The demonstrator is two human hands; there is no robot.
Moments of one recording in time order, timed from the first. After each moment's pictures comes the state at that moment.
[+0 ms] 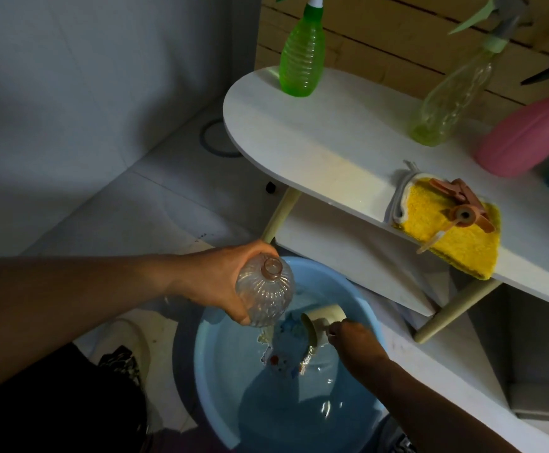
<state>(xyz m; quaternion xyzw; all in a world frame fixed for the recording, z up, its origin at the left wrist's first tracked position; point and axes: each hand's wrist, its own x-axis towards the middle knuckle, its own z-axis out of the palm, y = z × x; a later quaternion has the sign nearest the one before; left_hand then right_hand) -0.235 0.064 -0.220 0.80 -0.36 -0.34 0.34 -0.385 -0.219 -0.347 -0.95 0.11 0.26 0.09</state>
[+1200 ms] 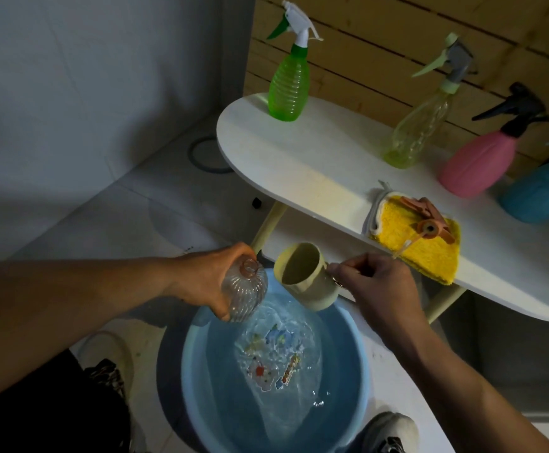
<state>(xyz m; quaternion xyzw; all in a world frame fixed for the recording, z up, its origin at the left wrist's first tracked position) -0.227 0.069 -0.222 0.85 -0.35 -0.31 0.25 -0.367 -0.183 -0.149 -0.87 0.27 -0.08 0.41</state>
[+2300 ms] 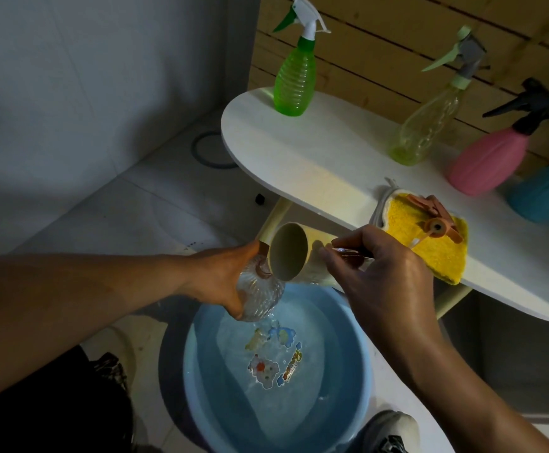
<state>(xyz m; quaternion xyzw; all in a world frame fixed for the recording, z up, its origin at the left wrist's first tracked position) -0.236 0.054 -0.214 0.85 -0.36 -0.30 0.25 -0.376 -0.146 -0.114 -0.93 0.11 -0.21 0.28</state>
